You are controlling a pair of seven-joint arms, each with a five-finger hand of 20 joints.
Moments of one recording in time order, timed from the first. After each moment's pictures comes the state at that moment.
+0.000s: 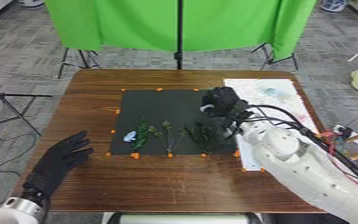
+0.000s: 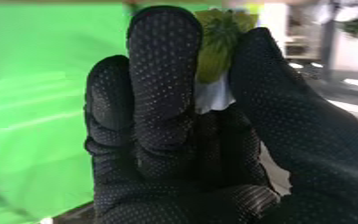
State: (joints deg) left arm 134.8 -58.5 -106.2 -118.7 46.9 -4.1 1.3; right arm -60.0 -48.0 35.0 -91.1 -127.4 15.0 2.7
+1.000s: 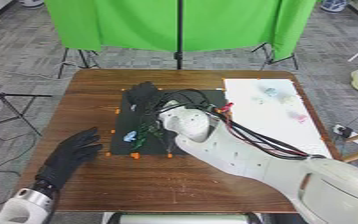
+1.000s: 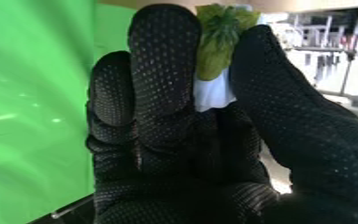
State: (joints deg) left arm 130.8 -55.4 -102.2 -117.4 46.9 -4.2 0.8; right arm -40.0 -76.8 13.8 -68.8 -131.3 11.1 7.6
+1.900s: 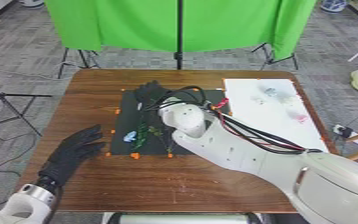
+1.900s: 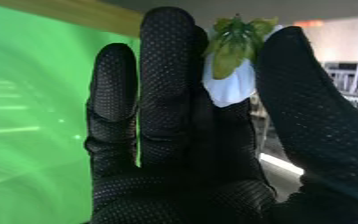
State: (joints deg) left arm 128.8 -54.6 -101.0 -116.7 46.9 -4.3 0.4; right arm -38.1 -78.5 13.7 -66.2 -132.0 0.9 13.7
